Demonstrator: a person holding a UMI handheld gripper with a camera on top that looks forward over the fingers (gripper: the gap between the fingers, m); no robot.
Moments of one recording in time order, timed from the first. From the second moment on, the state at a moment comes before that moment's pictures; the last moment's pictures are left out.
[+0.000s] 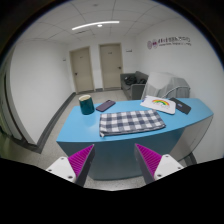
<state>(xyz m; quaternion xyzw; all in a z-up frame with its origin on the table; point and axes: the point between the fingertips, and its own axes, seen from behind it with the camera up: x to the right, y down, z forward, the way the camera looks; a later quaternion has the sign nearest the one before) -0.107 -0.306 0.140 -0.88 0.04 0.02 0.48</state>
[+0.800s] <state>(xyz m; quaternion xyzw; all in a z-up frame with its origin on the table) -0.166 -0.059 -0.014 -0.89 -0.07 0.01 0.45</state>
